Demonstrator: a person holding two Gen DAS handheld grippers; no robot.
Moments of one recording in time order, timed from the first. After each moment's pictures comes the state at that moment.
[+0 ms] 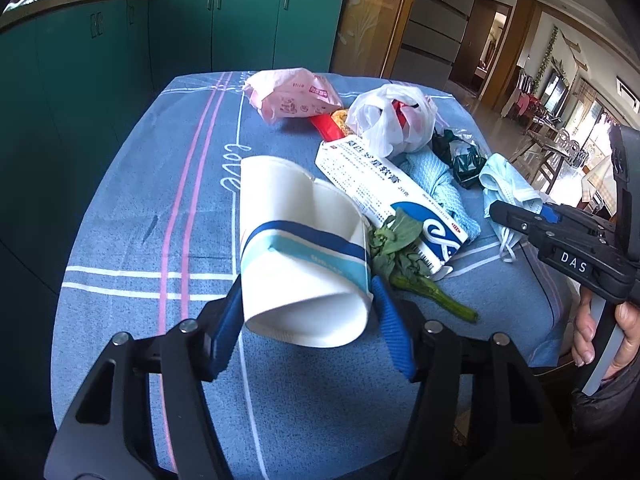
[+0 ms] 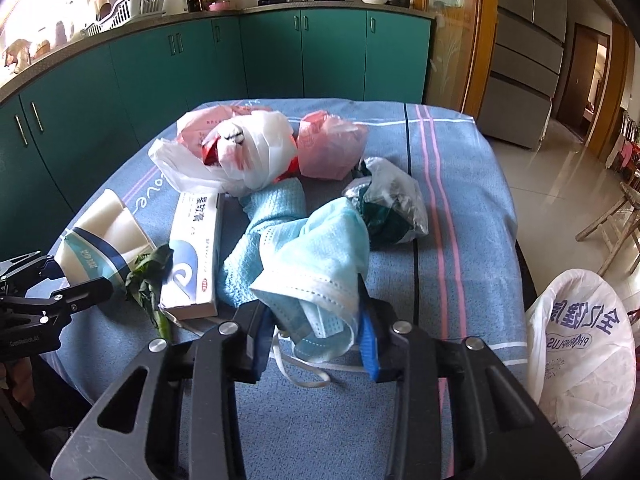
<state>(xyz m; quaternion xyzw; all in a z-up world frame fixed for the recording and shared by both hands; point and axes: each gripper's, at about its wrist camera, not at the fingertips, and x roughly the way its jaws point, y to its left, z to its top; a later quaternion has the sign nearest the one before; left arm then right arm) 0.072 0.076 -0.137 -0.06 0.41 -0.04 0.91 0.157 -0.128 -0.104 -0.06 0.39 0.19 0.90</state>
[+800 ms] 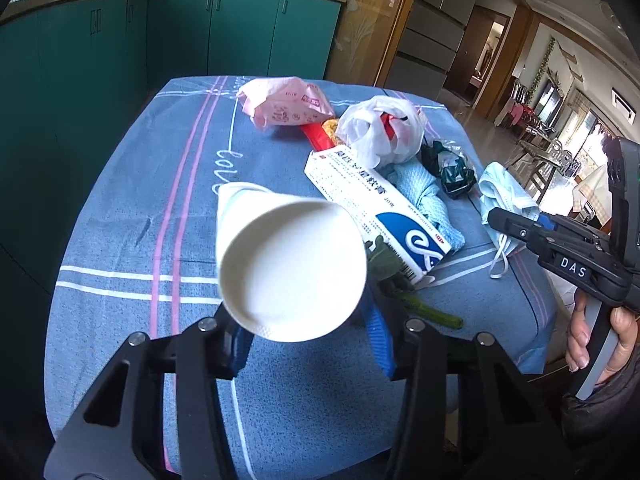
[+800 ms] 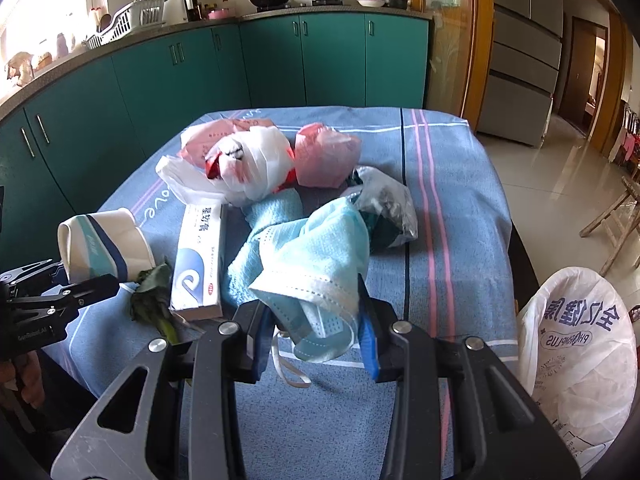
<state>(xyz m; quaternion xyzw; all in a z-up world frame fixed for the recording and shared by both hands) 0.074 0.073 -0.135 -0.08 0.41 -0.05 0.91 0.154 -0.136 -0.095 -0.05 0.39 0.19 0.90</state>
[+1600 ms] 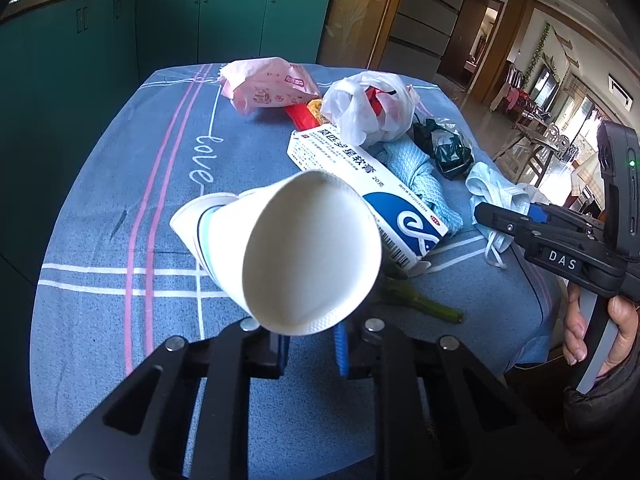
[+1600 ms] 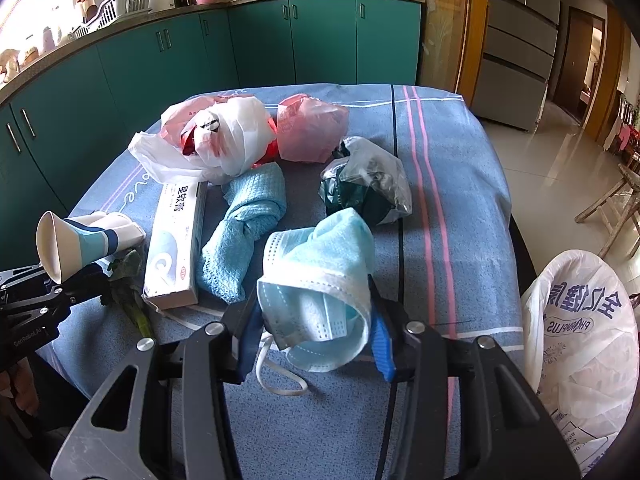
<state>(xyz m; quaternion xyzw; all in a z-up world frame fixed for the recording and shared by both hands) 0.078 0.062 -0.144 -0.07 0.43 -0.07 0.90 0.165 -0.139 -0.113 -0.05 0.42 0.17 0.89</state>
